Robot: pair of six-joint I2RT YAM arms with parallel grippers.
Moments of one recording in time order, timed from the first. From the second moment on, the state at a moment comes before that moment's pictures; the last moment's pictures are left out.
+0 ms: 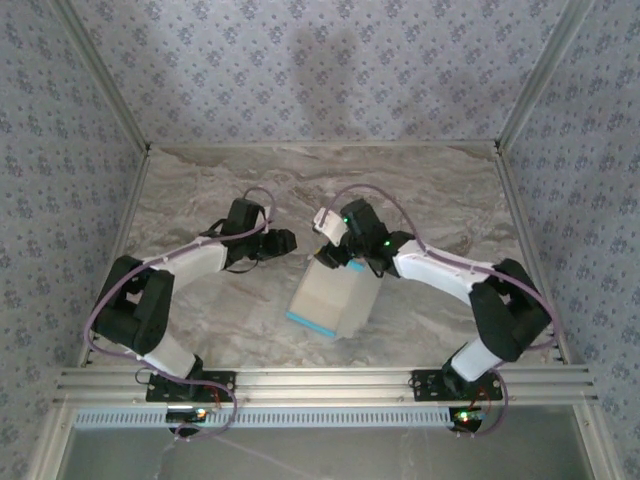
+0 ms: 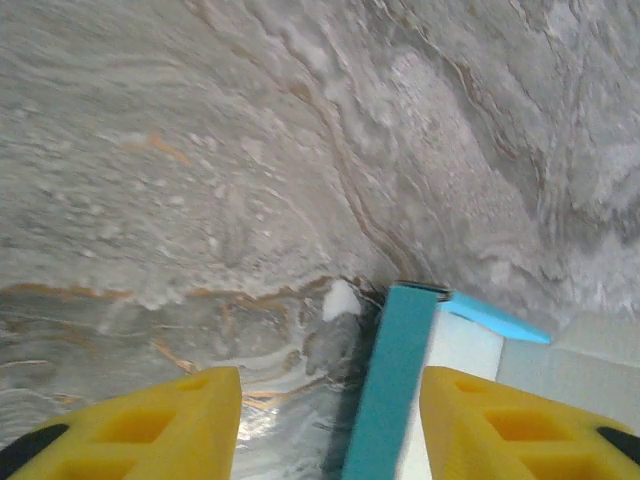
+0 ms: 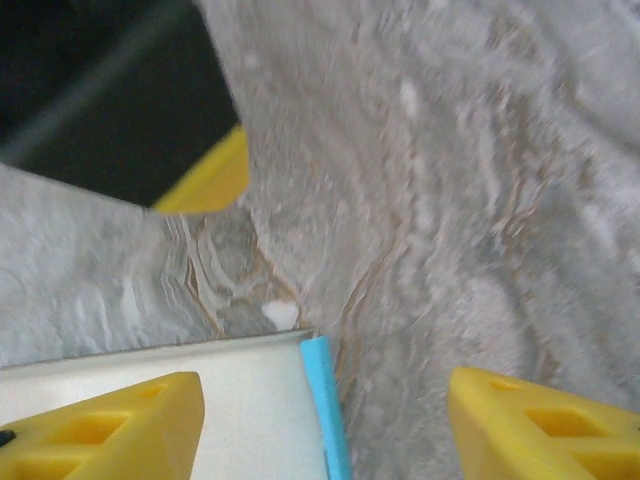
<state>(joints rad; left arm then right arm) -0.43 1.56 0.85 -0.14 0.37 -0.63 0.70 1.53 1.00 -0.15 -0.13 -0.32</state>
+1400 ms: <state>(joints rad) -0.62 1.35 0.61 -0.18 0.26 -0.66 0.27 1.29 0.67 -0.47 -0.41 0.68</state>
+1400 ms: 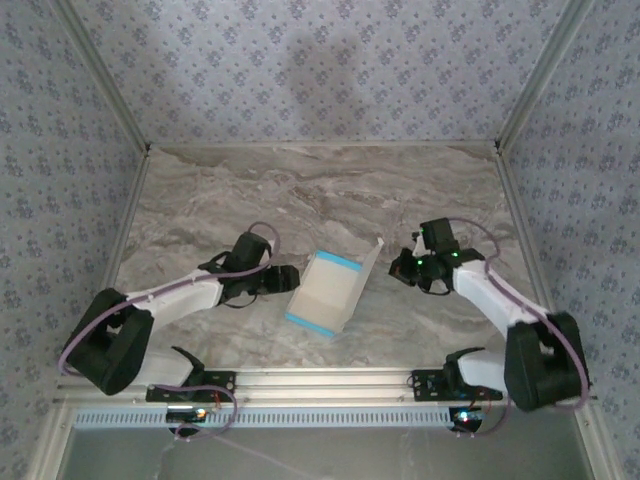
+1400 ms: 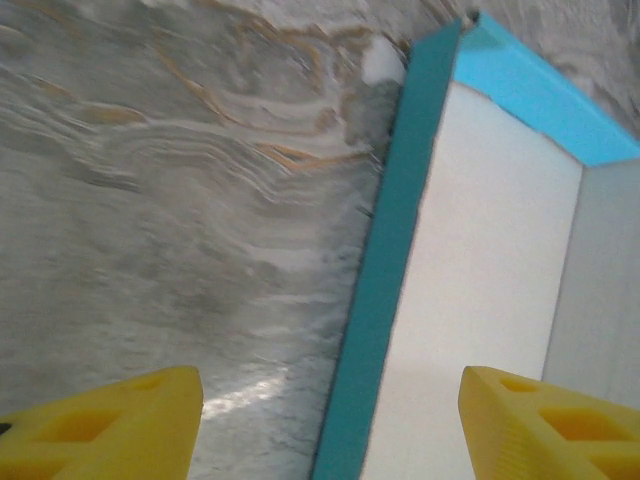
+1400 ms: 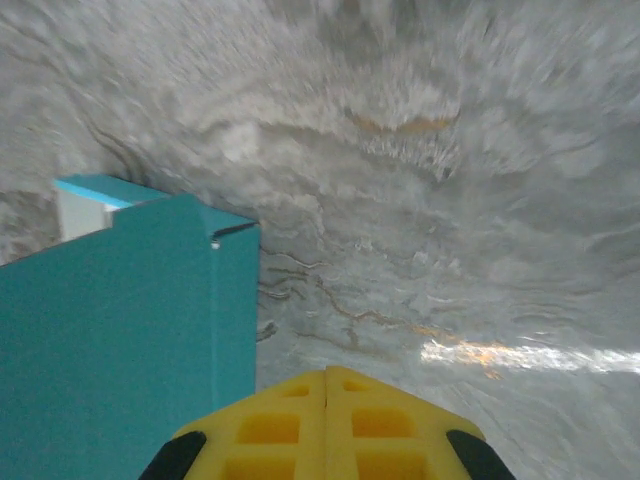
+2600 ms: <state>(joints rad) -0.67 1.51 0.75 -0.08 0.50 -0.74 0.31 1.92 1.61 -0.89 -0.39 0.39</state>
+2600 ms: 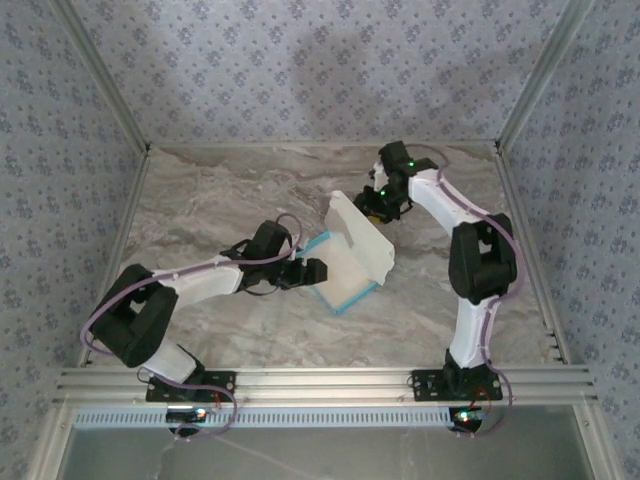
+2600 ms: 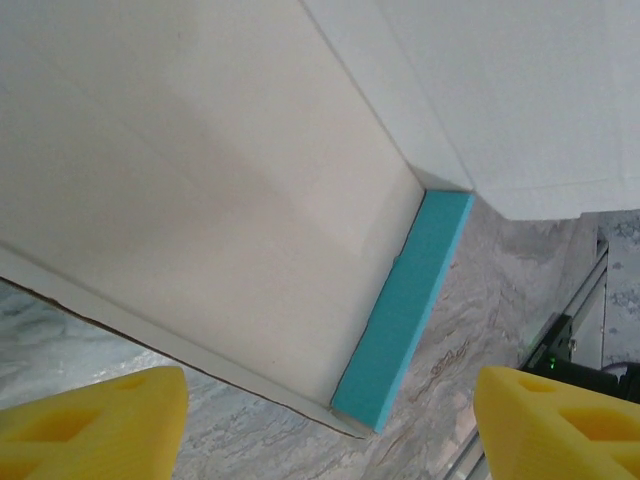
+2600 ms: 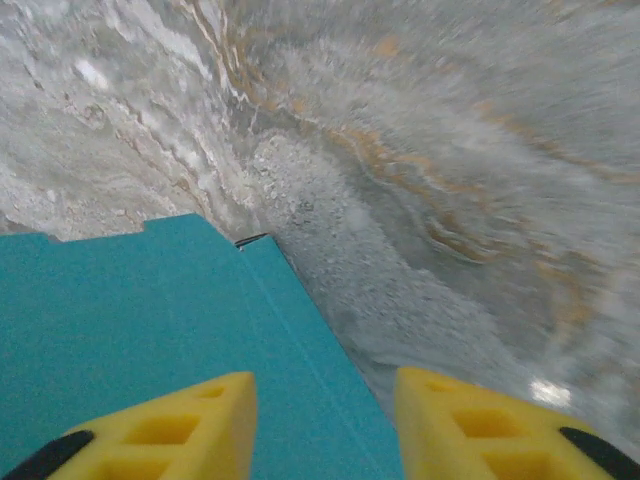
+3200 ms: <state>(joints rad) -0.63 1.37 0.56 0.03 0.30 -0.81 0.52 1.66 1.60 -1.12 -0.05 0.15</state>
